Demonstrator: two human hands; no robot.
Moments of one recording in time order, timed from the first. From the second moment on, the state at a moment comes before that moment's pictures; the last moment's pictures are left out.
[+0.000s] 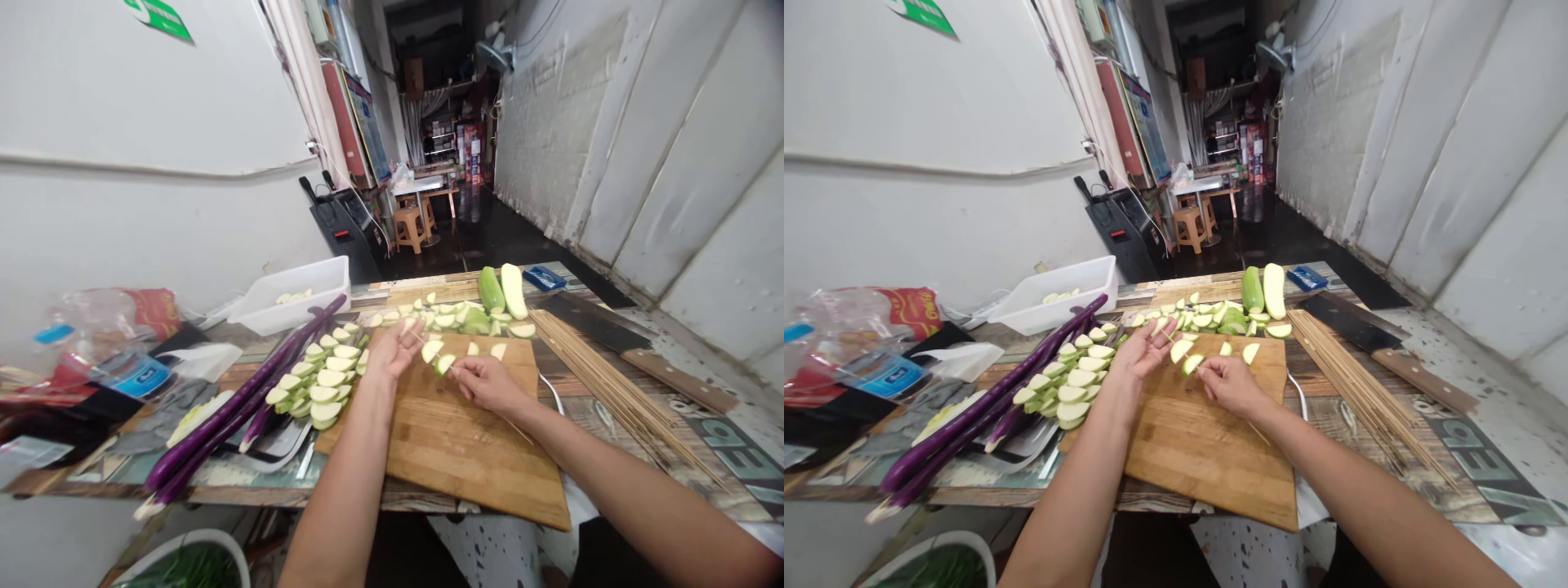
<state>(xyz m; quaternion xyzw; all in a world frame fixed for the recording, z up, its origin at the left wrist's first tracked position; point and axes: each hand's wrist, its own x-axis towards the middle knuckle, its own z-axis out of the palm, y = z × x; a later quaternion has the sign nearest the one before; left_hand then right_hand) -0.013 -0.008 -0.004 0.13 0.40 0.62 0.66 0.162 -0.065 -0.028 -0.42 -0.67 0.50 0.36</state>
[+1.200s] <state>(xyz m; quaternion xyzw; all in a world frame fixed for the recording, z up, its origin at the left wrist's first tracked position) 0.000 -0.013 0.001 0.16 0.41 0.59 0.68 0.157 -0.064 -0.038 -0.43 -0.72 0.39 0.38</state>
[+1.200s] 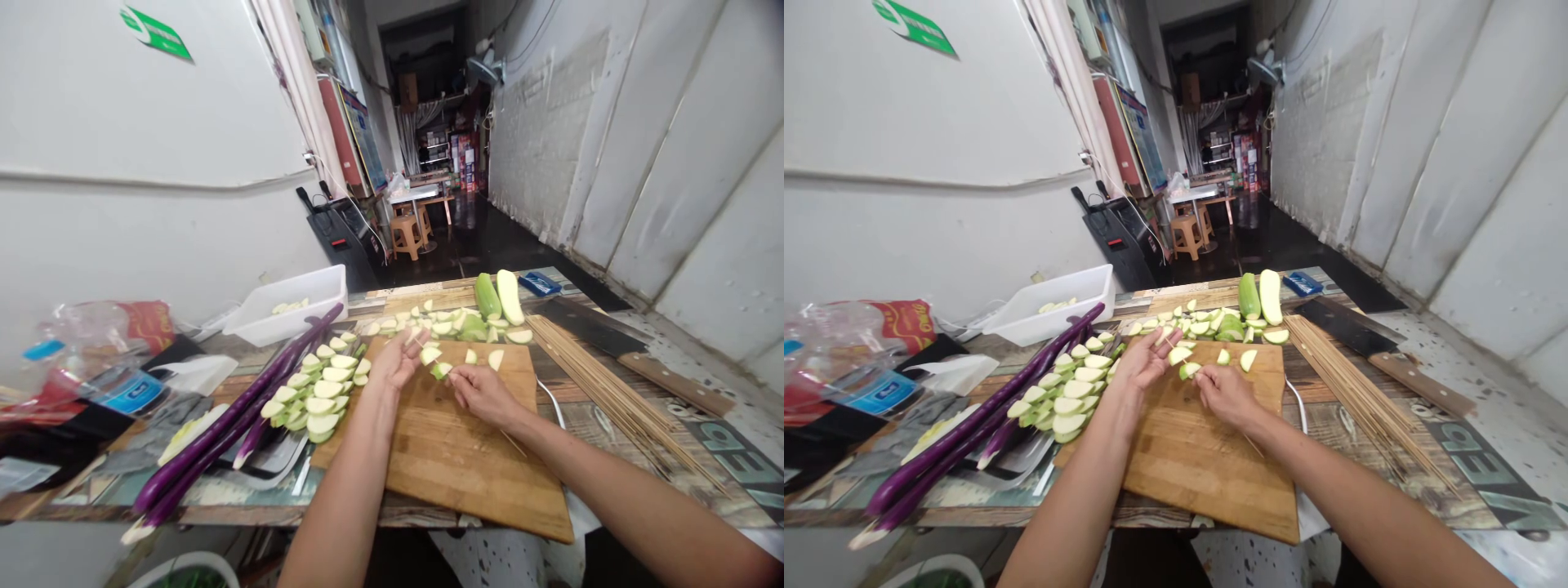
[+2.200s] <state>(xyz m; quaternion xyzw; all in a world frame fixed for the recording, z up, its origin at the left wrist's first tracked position) 0.006 -0.016 0.000 0.16 0.41 0.58 0.68 0.158 -0.061 -0.038 -0.47 -0.70 0.34 0.42</state>
